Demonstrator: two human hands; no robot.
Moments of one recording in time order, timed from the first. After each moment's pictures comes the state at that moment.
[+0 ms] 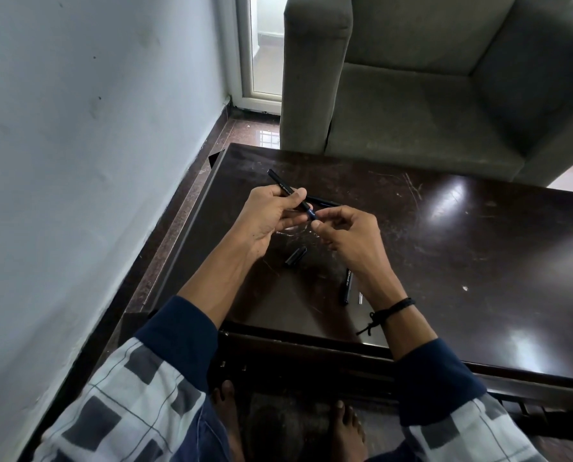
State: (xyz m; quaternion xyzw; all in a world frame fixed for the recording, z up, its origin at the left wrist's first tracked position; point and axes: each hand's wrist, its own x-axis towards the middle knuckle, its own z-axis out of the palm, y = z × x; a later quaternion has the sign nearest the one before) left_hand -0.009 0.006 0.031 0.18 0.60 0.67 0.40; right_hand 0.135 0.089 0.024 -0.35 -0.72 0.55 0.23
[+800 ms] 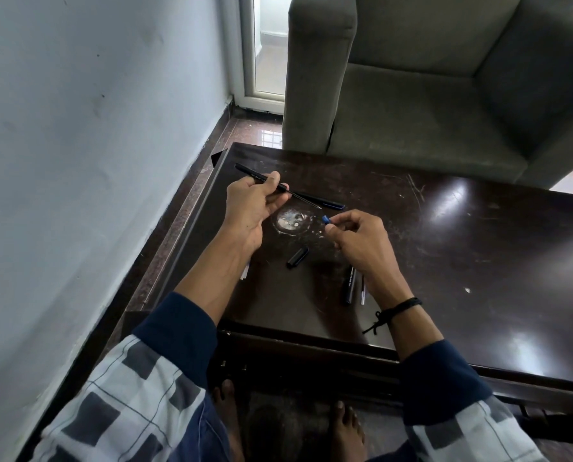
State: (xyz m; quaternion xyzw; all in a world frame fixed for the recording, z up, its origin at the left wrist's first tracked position) left_hand -0.025 0.005 0.031 0.05 0.57 0.76 0.31; right_hand 0.138 0.099 0.017 -0.43 -0.74 0.49 0.20
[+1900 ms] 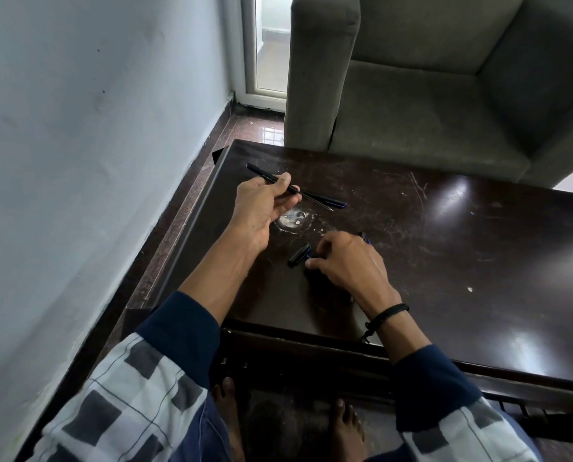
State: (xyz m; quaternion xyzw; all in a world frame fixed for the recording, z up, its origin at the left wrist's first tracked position) left_hand -0.018 0.006 0.031 0.07 0.56 0.75 0.35; right_hand 0.136 0.079 0.013 -0.39 -0.89 0.21 -0.01
